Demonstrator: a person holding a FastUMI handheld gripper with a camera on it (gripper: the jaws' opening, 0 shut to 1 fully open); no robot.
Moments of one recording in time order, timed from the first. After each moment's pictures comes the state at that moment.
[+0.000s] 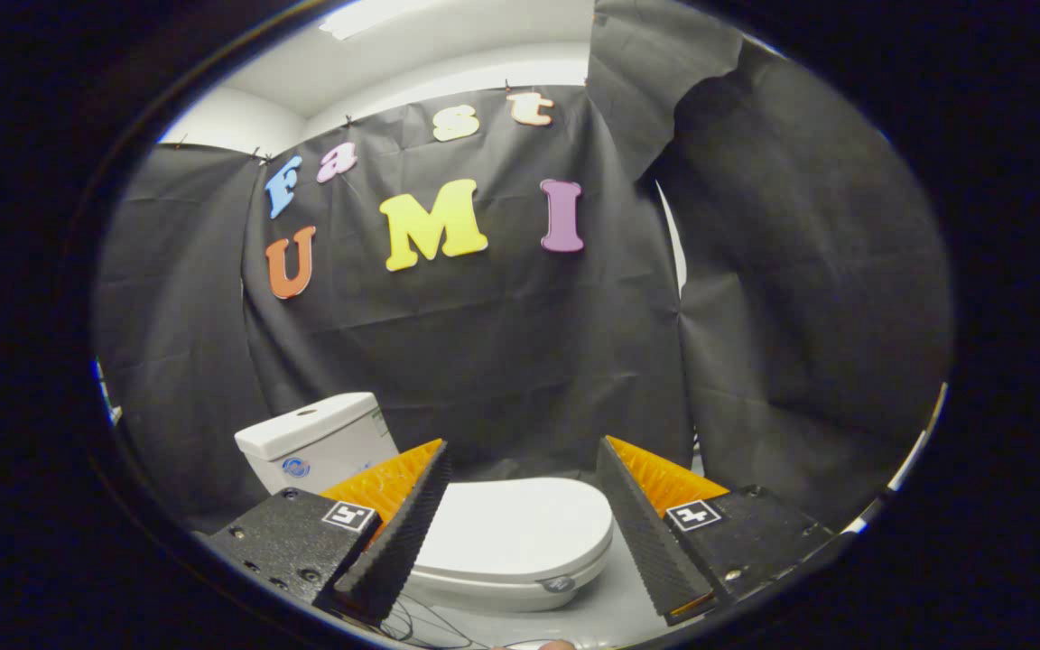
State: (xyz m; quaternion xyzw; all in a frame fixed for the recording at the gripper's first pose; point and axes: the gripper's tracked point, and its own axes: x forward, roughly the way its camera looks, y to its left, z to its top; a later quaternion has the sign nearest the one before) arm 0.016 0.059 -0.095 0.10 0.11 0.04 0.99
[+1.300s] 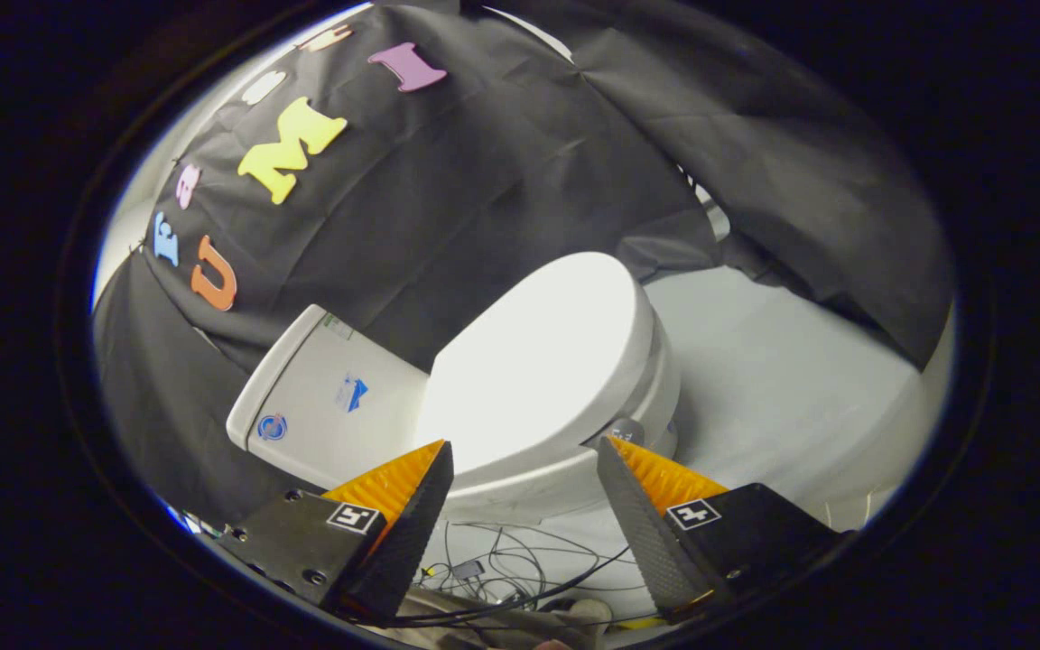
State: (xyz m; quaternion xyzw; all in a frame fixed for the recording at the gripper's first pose) arm 0.031 0.084 -0.329 0.35 0.37 0.04 0.86
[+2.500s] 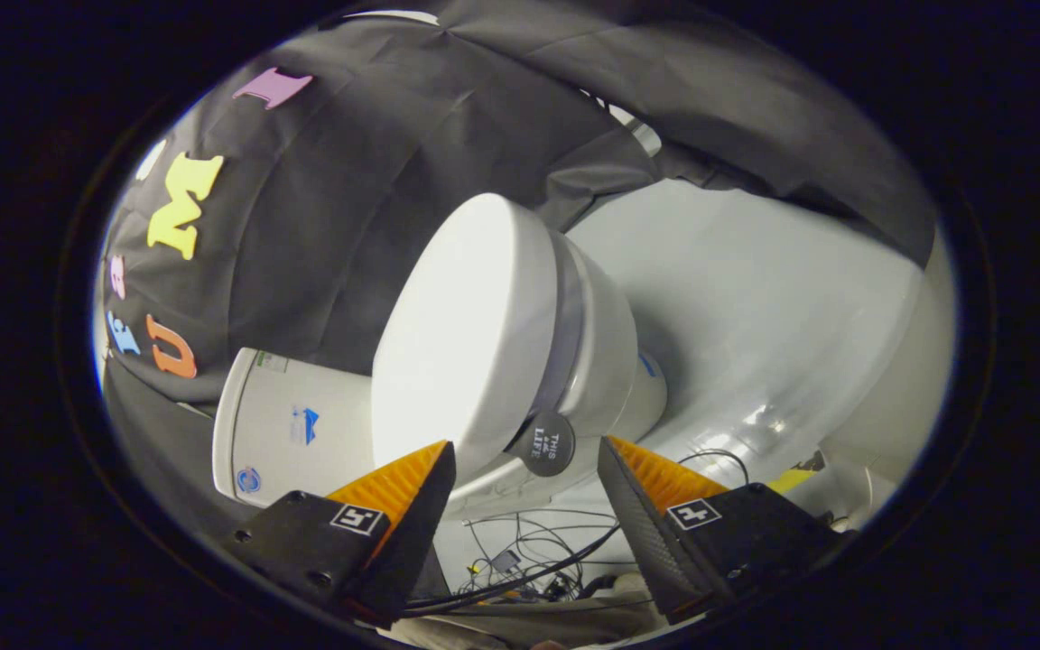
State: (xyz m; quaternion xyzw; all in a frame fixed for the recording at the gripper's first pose) arm 0.057 0.054 -0.415 0.45 0.44 -0.02 0.77
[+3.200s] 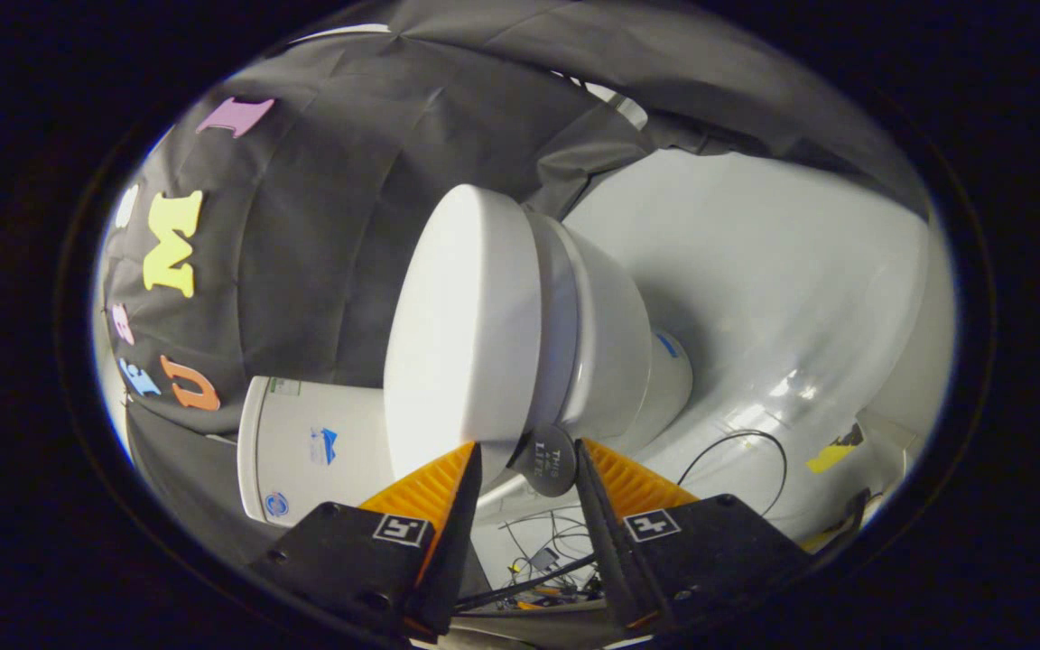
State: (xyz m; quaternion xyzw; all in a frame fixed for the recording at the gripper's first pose) arm 0.074 0.062 -0.424 0.51 0.44 -0.01 0.74
